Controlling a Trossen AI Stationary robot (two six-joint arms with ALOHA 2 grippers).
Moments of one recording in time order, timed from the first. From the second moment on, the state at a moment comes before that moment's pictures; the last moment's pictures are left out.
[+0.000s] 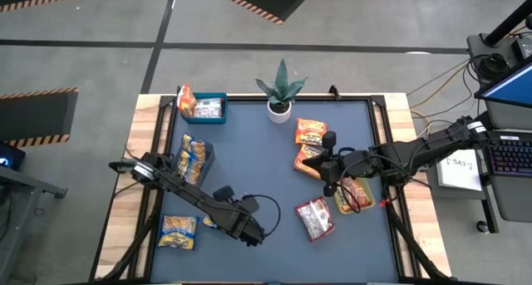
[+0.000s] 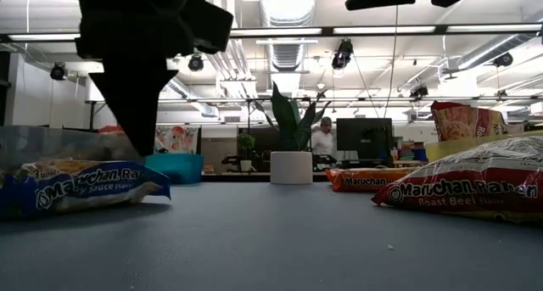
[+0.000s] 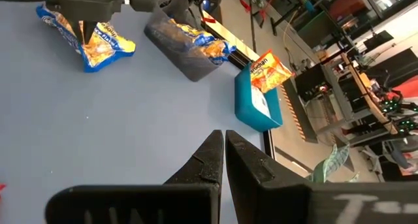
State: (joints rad) left arm -0.50 2.04 1.56 -1.17 -0.32 -1.07; right arm 0.28 1.12 0.88 -0.21 0.46 -0.52
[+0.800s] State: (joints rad) left arm -0.63 1.86 1.52 -1.26 -0.56 -0.90; right arm 0.24 1.12 0.88 -0.14 0.33 -0.42
